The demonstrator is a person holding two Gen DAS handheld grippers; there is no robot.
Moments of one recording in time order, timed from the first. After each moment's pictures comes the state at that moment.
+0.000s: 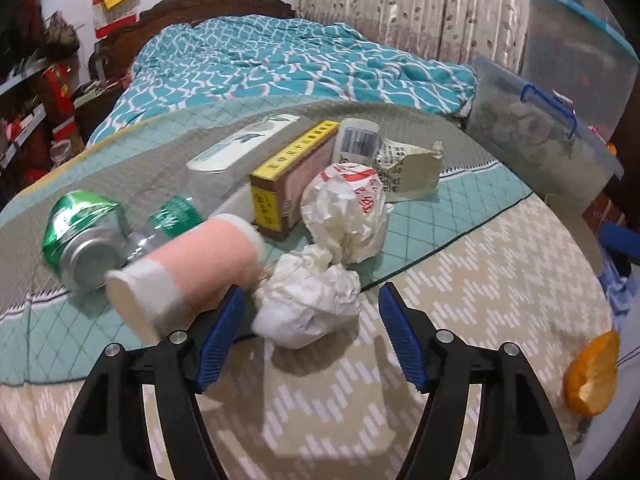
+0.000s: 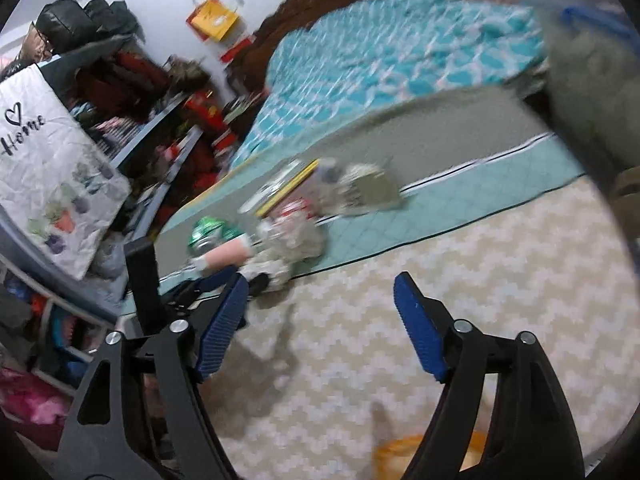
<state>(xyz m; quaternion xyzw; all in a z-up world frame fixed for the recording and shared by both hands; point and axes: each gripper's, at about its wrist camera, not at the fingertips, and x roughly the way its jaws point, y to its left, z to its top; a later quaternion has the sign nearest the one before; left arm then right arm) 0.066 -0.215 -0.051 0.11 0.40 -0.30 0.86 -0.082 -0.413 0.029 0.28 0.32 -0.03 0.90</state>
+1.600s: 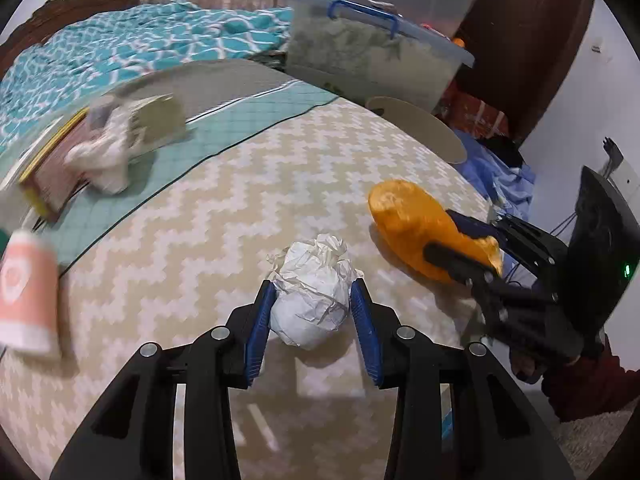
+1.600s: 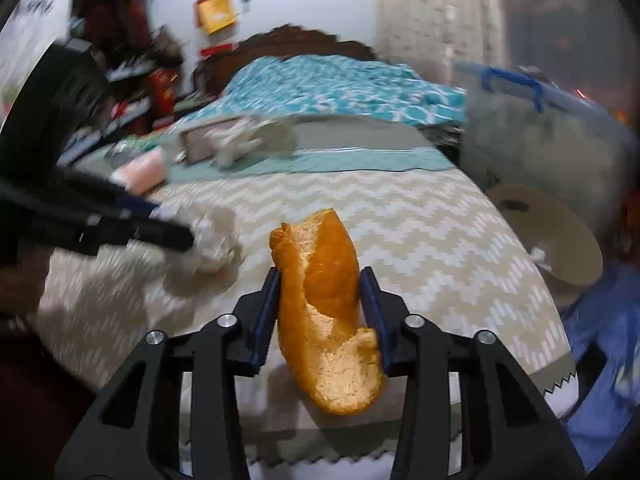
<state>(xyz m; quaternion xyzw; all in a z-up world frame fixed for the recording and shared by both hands) -0.061 -0.290 -0.054 0.17 0.43 -0.53 0.71 -0.192 -0.401 -0.054 0.12 0.29 -0.13 0.94</state>
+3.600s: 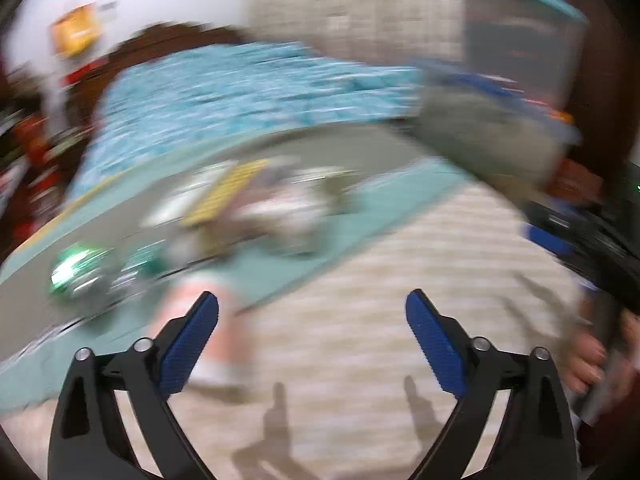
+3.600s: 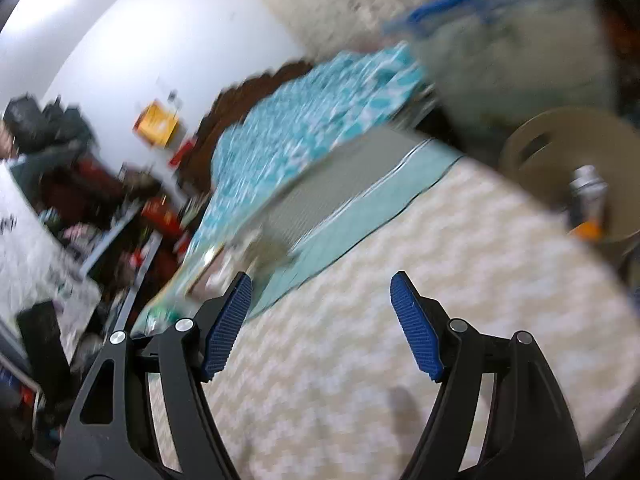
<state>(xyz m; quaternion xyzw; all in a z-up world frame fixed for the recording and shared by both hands) 0.016 -0.220 -0.007 0.15 0.36 -0.31 0.86 -0.101 -0.451 -0.033 0.37 0.24 -0.09 0.89</state>
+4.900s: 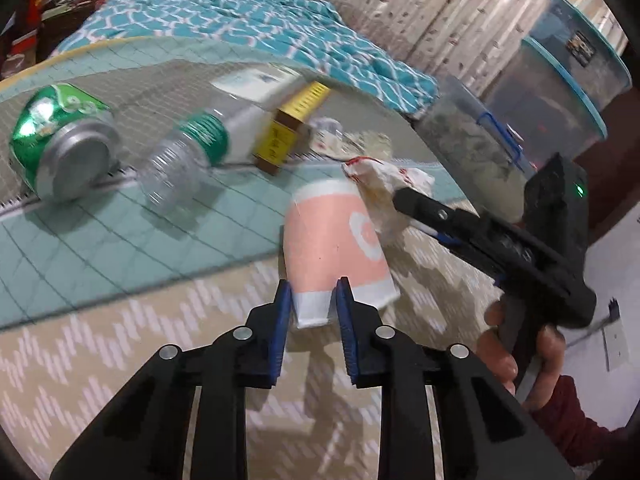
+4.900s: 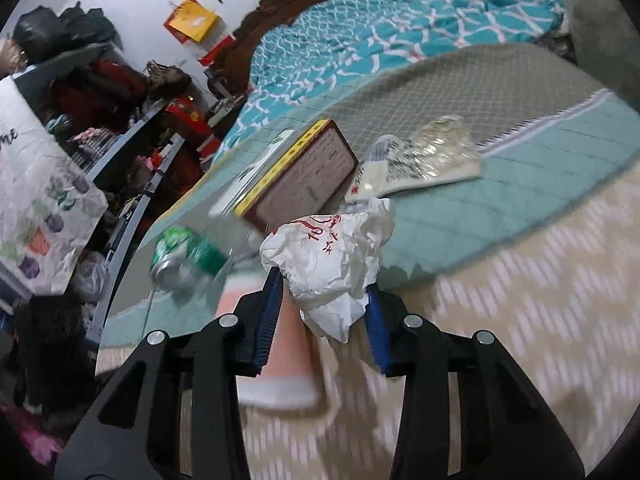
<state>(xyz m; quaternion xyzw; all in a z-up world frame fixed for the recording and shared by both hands) 0.071 -0.152 -0.063 -0.03 0.49 -0.42 0.76 0.032 -0.353 -0.047 0.32 0.34 -0.01 0.88</state>
